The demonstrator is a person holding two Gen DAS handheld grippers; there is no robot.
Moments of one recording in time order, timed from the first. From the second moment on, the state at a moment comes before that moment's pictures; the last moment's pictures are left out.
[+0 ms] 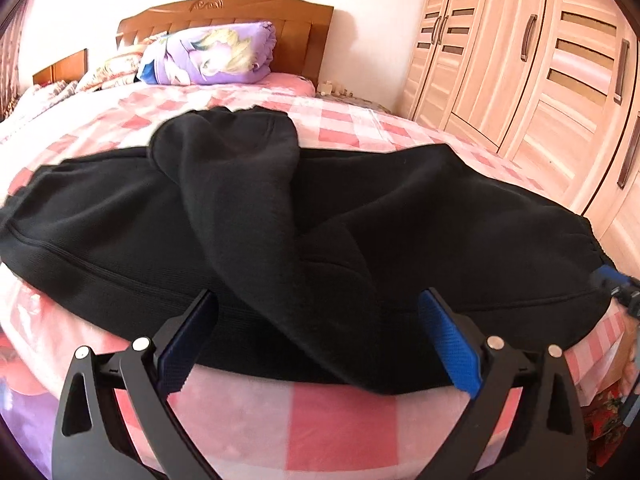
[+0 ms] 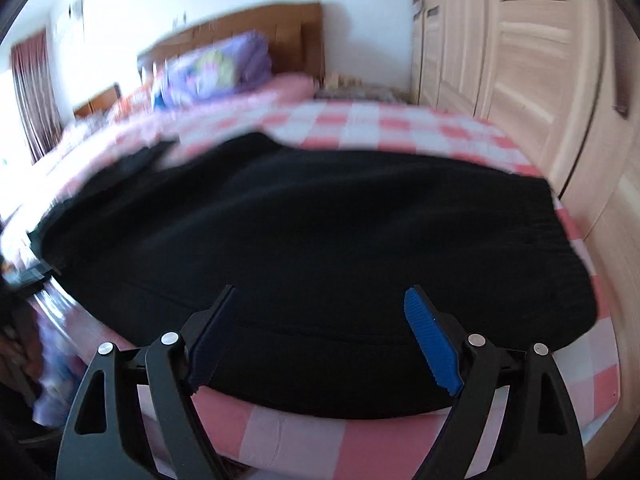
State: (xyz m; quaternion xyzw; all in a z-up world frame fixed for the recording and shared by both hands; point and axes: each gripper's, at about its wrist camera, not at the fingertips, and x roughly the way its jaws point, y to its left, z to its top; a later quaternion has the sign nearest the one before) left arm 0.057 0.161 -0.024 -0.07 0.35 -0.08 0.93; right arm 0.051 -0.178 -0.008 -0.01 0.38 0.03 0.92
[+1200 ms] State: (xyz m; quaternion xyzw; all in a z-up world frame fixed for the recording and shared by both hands) left arm 0.210 0.259 0.075 -0.06 0.35 -0.01 0.94; right arm 0.082 -0.149 -0.007 0.02 0.36 0.10 0.93
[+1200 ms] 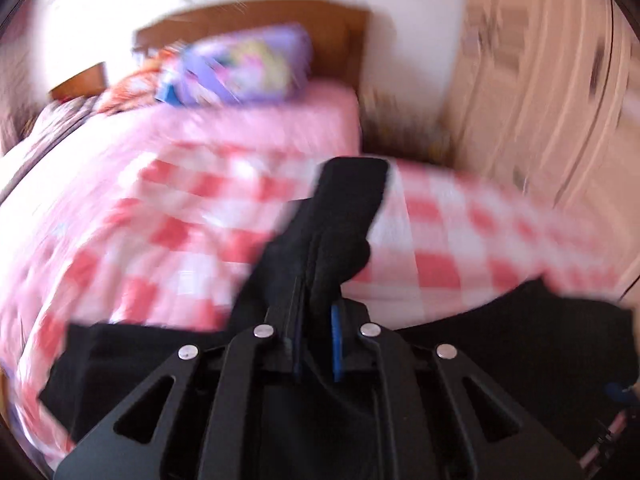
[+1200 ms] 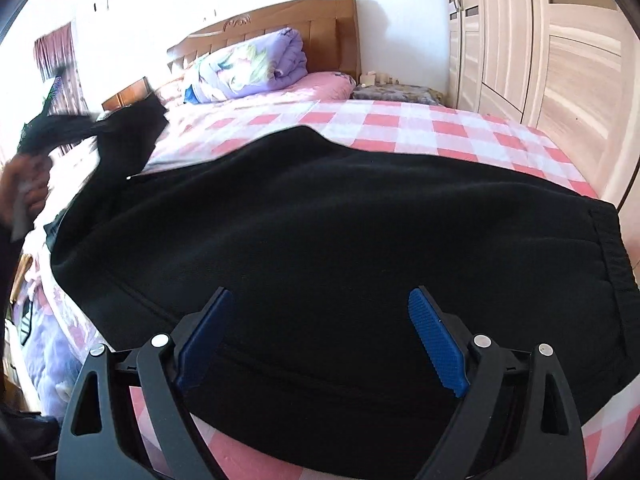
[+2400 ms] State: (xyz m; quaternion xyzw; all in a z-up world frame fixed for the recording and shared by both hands) left arm 0.081 0.402 0.009 -0.21 0.27 0.05 0.94; right arm 0.227 0.107 -0.005 -0.33 0.32 0.44 0.77
